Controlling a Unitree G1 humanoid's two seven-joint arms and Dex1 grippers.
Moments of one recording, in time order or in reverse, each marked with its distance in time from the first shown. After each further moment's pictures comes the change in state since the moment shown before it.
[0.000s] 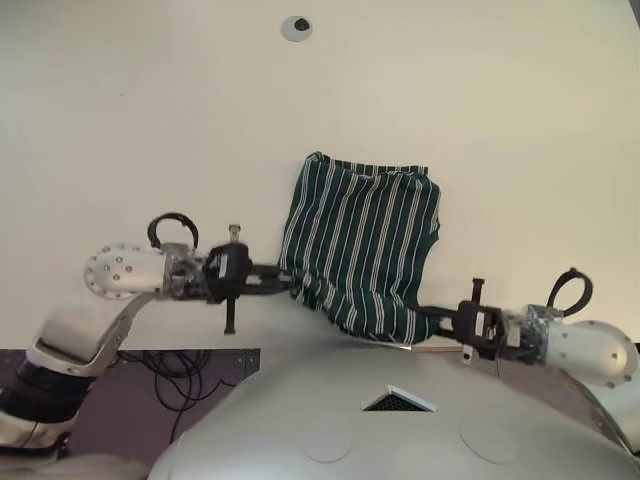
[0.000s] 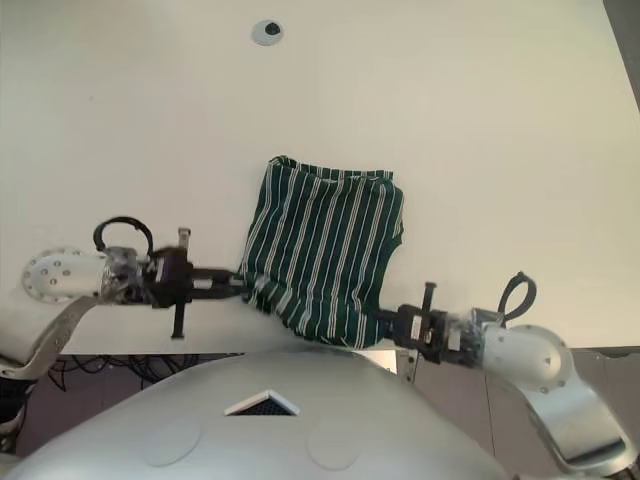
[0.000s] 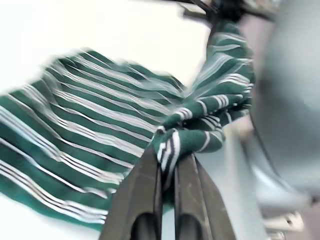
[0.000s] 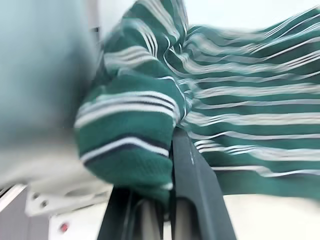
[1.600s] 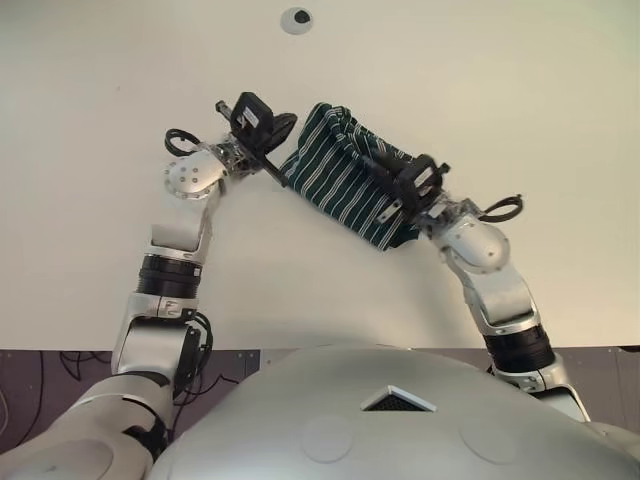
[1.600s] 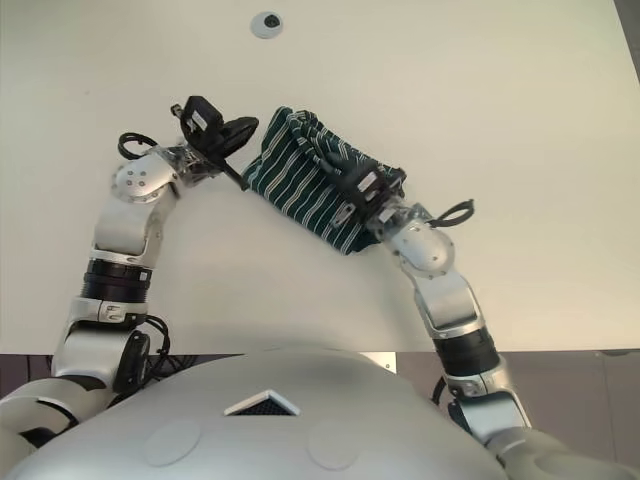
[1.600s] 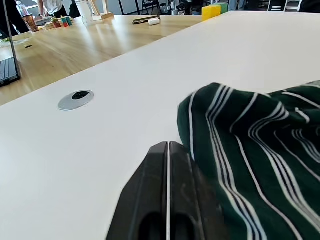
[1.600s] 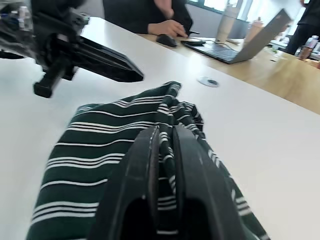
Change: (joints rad) left arm -0.484 -0.538 -0.002 0.632 0.488 -0.053 0.465; right arm -0.630 0.557 0.296 0.559 -0.310 -0.089 -0.471
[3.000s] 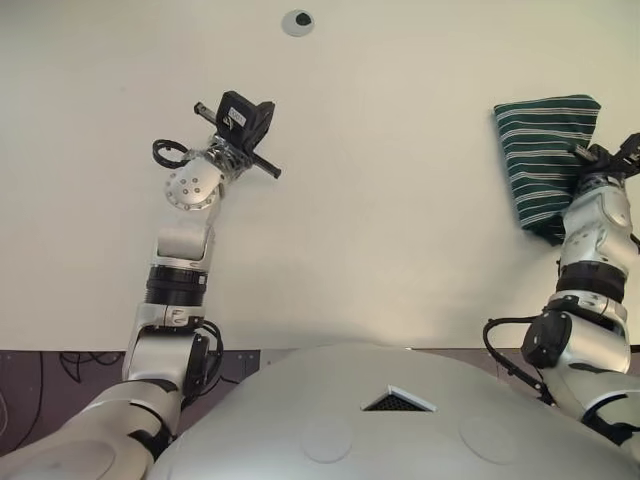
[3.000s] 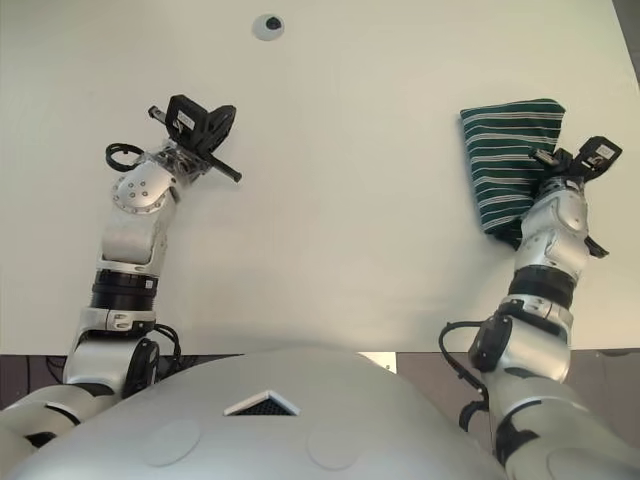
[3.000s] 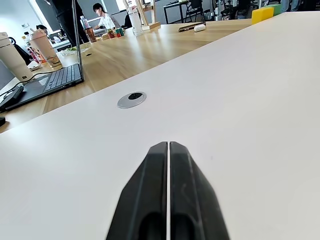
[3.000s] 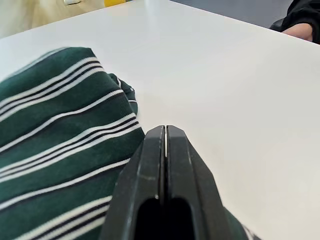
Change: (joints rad) left arm 0.076 -0.054 0.093 -0.042 0.044 -0.066 0.164; right arm -0.286 -0.087 -0.839 0.741 0.321 0.133 -0.392
